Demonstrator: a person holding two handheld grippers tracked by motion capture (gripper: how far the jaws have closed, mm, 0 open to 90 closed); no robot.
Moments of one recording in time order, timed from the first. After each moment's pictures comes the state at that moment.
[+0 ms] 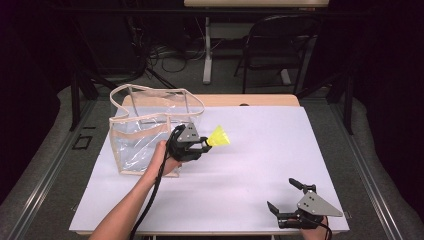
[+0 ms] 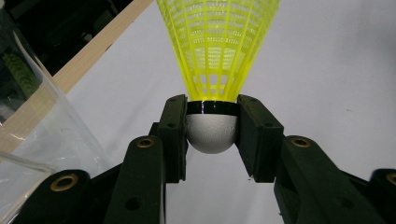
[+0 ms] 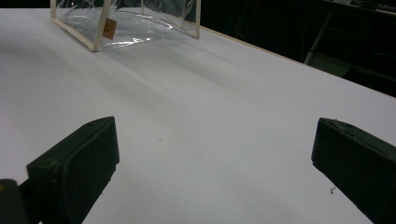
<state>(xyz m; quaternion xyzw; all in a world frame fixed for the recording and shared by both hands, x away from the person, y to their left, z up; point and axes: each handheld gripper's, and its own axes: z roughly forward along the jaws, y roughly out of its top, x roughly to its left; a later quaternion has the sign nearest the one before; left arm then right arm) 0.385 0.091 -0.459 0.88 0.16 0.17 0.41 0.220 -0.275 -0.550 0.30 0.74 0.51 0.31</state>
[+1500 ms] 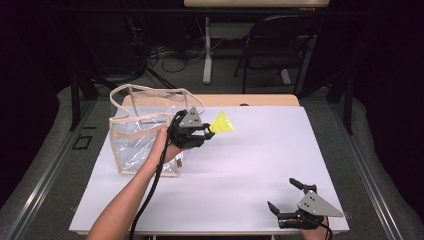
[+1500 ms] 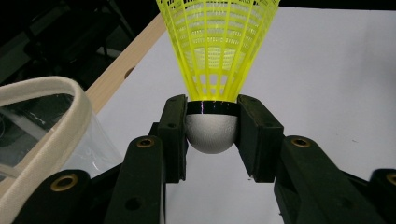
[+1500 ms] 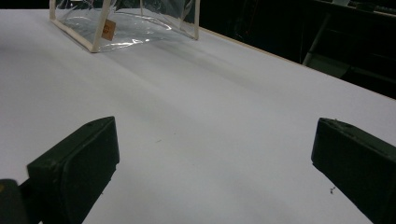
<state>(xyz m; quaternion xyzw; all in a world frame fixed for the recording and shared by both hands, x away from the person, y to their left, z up) 0.397 0.083 -0.418 0.88 0.16 0.18 0.42 0.219 -0.276 -0.549 0.31 0.74 0.51 0.31</state>
